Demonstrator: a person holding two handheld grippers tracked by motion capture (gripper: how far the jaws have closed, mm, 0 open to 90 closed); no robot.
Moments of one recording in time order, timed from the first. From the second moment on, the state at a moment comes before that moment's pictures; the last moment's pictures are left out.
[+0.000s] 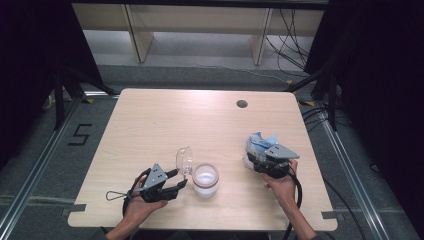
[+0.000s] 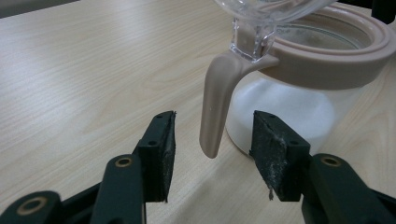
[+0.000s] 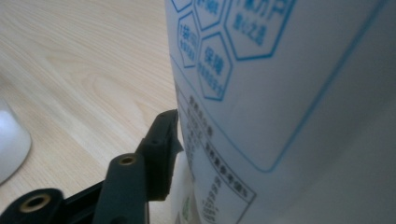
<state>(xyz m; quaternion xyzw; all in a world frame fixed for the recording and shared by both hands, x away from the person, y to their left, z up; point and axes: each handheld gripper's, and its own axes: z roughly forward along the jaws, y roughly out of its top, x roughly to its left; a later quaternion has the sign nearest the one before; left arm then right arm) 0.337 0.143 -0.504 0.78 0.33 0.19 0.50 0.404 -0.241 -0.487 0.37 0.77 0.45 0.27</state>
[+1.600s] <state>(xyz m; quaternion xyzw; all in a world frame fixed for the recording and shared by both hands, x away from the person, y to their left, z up) 0.316 0.158 -0.494 0.79 0.34 0.16 0.49 0.343 -0.269 -0.461 0.42 0.73 0.46 0.28</state>
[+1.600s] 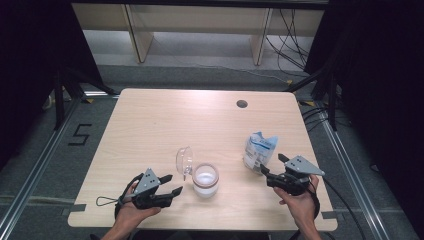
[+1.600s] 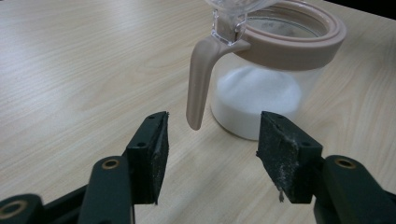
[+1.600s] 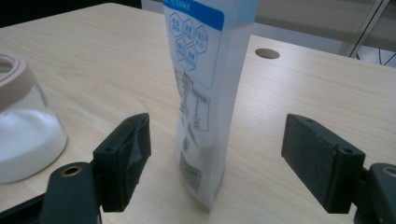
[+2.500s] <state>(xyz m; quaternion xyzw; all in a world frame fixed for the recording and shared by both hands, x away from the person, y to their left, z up) 0.327 0.170 -0.475 0.76 0.35 0.19 0.51 0.317 -0.268 -0.467 0.43 0.74 0.45 0.23</state>
